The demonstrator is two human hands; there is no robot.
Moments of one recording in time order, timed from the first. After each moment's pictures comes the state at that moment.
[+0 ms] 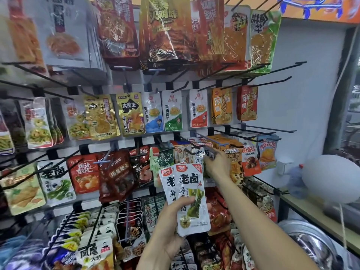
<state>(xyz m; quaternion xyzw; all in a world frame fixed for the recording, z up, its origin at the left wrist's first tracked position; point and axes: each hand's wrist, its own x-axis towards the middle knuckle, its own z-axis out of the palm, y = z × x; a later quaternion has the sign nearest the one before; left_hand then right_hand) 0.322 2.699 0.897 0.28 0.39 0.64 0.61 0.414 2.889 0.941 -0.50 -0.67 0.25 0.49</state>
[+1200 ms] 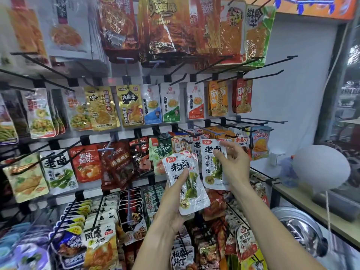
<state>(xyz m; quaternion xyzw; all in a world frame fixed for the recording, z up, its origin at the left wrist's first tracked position) 0.337 2.697 0.910 0.23 0.46 0.66 0.55 0.471 2.822 0.927 -0.37 -0.55 0.37 0.65</state>
